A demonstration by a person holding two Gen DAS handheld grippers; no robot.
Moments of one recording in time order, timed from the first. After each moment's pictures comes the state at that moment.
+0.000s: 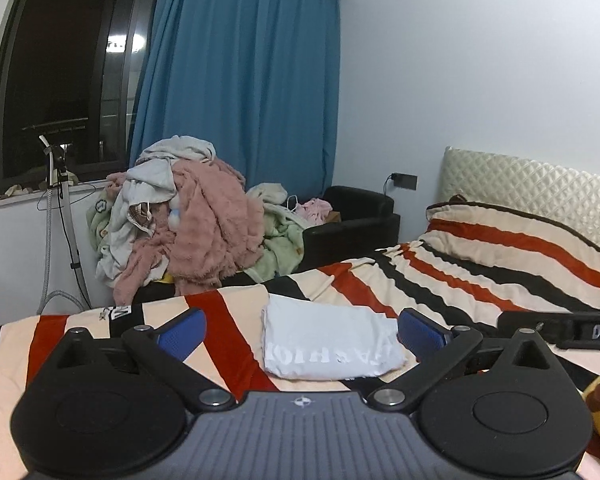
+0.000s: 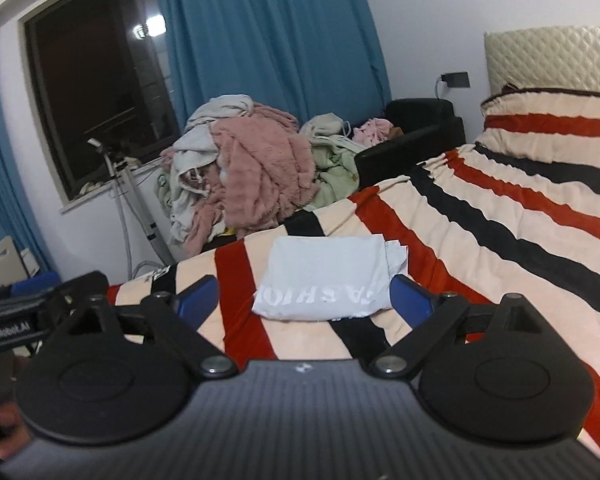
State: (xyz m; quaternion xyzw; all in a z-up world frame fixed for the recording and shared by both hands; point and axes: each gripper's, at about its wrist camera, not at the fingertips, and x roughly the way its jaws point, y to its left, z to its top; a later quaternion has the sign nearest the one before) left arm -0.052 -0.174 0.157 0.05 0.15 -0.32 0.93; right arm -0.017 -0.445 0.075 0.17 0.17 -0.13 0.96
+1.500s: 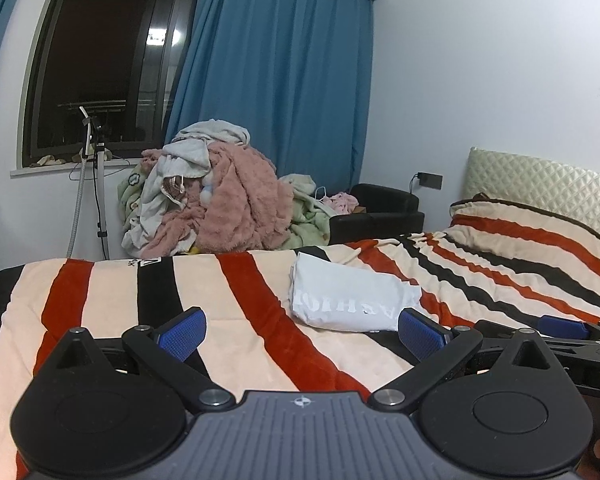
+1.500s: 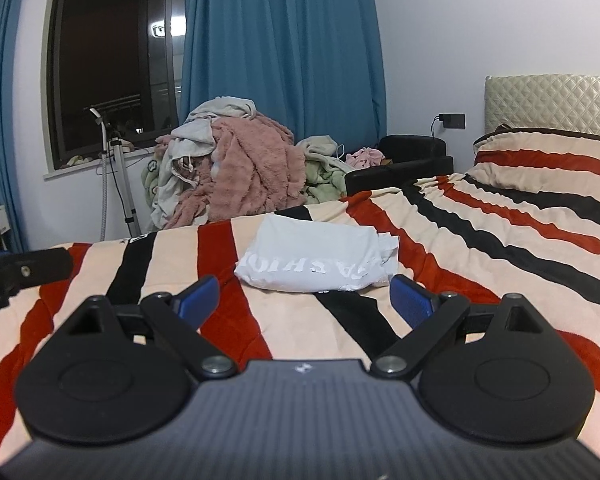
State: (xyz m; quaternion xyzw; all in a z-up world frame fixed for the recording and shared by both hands) left arm -0.082 -0.119 0.064 0.02 0.15 -0.28 0.95; right arm -0.029 -0.369 -0.023 0.08 0.13 -0.17 0.97
